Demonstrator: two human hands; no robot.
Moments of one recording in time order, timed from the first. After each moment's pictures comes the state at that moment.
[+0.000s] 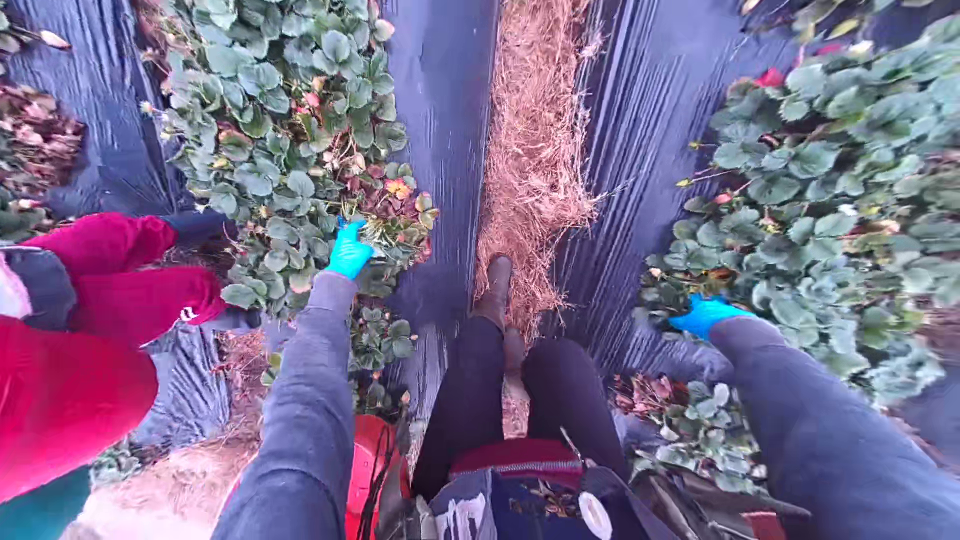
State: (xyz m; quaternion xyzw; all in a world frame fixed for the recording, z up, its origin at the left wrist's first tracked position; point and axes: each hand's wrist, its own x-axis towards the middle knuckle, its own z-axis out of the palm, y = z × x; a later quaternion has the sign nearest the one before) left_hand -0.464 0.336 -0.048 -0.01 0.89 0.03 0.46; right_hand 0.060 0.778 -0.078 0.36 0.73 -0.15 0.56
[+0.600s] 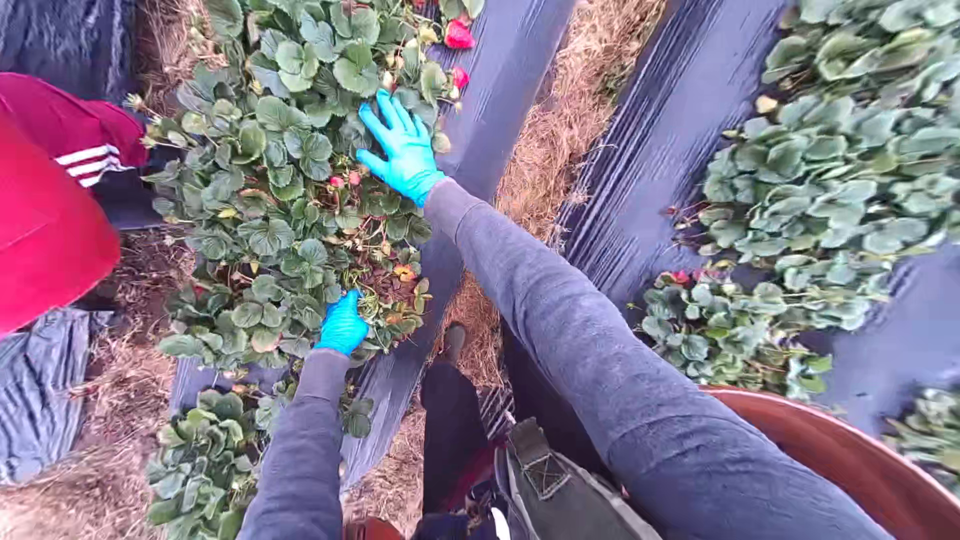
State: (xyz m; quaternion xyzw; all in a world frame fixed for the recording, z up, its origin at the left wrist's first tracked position) left_hand -0.485 0.351 -0.064 -0.06 0.85 0.01 0.53; right_hand -0.670 0.610 -0.109 0.01 0.93 -0.34 0.12
